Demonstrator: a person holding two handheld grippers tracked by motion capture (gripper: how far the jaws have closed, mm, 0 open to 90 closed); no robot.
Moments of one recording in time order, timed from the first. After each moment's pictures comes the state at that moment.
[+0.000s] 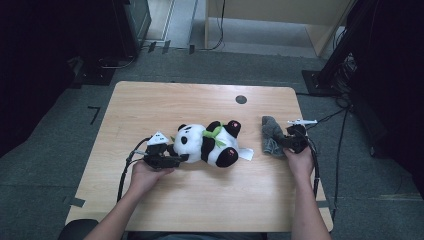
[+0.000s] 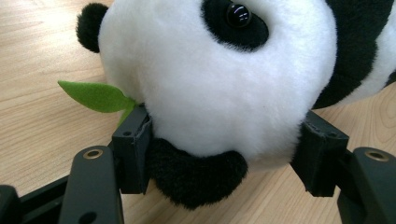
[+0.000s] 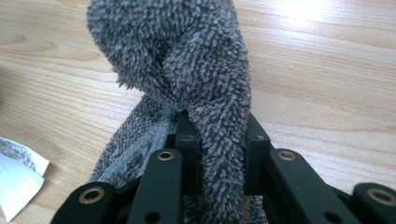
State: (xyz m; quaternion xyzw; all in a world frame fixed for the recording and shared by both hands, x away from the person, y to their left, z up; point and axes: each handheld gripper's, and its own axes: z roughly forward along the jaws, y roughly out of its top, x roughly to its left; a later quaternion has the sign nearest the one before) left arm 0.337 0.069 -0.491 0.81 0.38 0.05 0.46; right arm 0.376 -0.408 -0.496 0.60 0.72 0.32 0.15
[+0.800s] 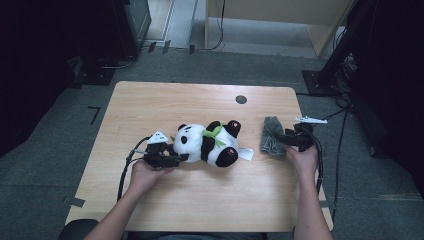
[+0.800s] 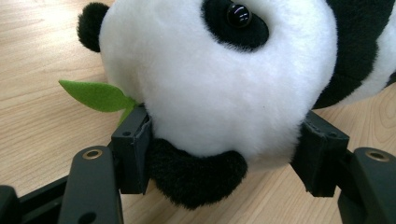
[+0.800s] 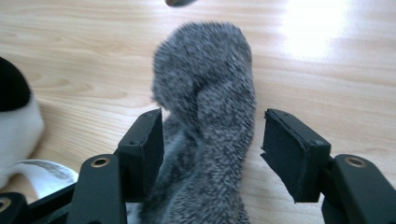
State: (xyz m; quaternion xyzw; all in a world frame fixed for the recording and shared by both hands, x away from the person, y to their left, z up) left arm 0.340 0.070 -0.487 0.81 0.38 0.05 0.45; right arm 0.367 -0.418 -0.474 0.59 0.69 0.39 0.16
